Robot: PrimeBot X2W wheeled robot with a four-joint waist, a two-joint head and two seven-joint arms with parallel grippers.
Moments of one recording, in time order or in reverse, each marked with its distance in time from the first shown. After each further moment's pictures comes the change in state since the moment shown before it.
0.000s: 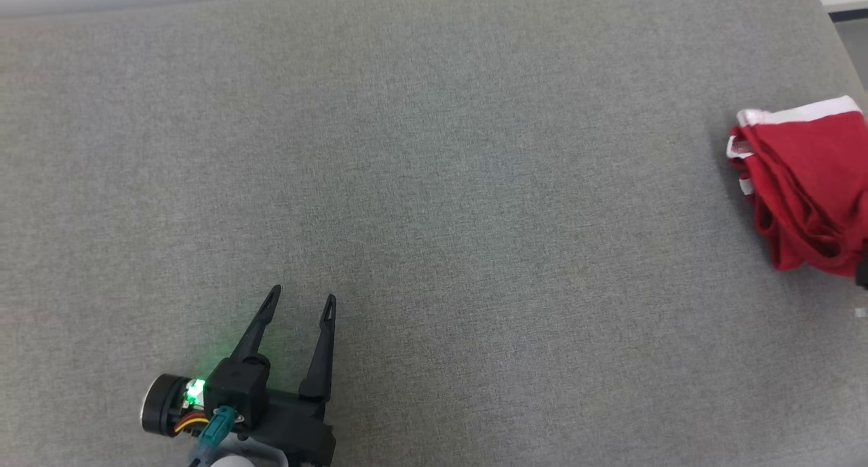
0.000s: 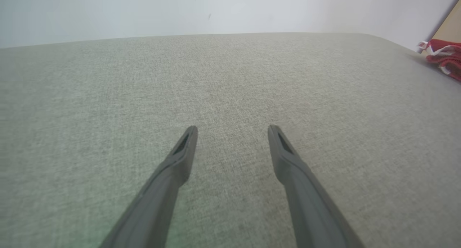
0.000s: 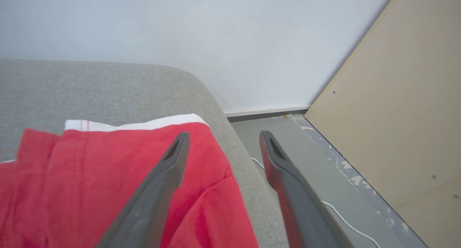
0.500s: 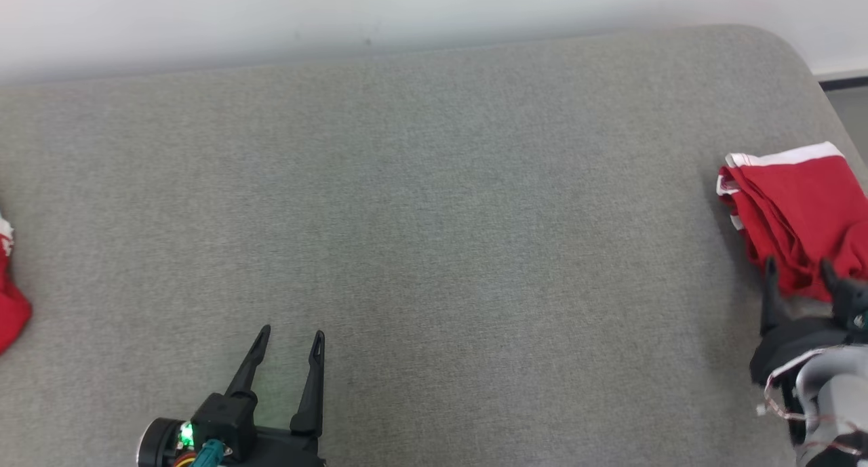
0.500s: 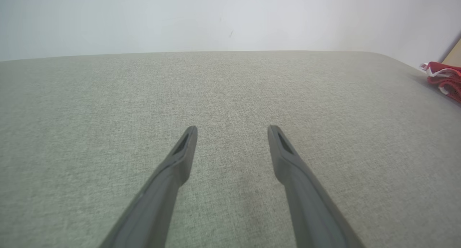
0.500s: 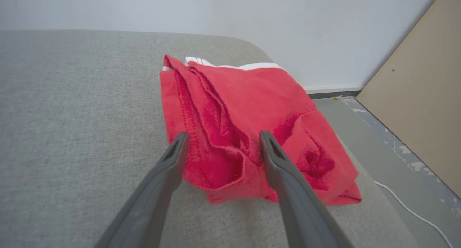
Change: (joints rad) left arm 0.078 -0.002 0.025 0.000 -0.049 0.008 0.000; right arm 0.215 0.175 0.056 -0.122 -0.006 0.000 0.000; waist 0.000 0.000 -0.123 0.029
